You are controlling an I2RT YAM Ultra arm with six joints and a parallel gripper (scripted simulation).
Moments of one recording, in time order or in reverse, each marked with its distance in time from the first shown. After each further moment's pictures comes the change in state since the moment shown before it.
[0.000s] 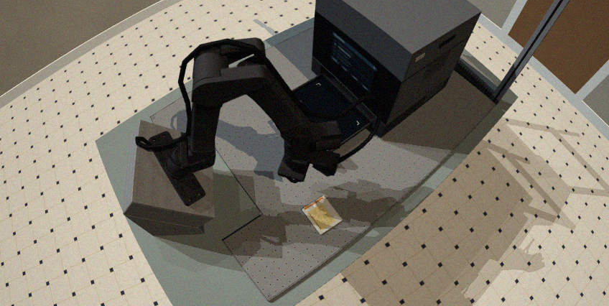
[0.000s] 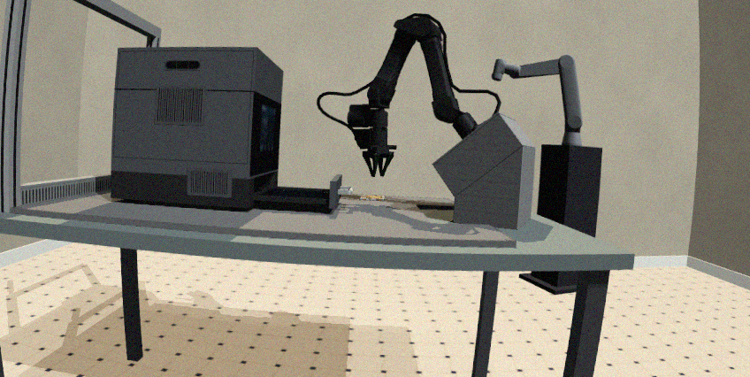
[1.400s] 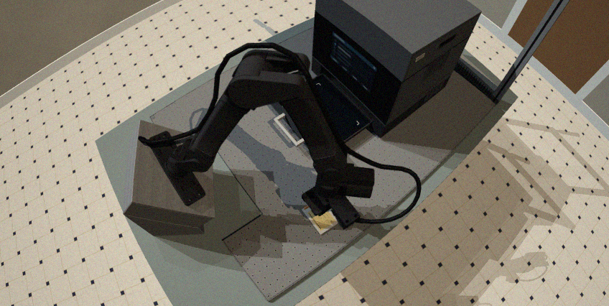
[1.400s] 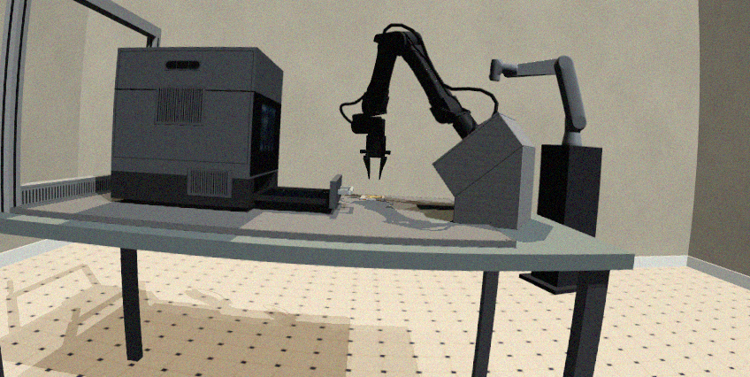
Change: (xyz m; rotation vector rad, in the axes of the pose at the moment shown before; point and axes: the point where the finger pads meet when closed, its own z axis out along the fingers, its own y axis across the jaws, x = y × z) arm -0.095 -0.057 0.020 -0.035 0.029 0.661
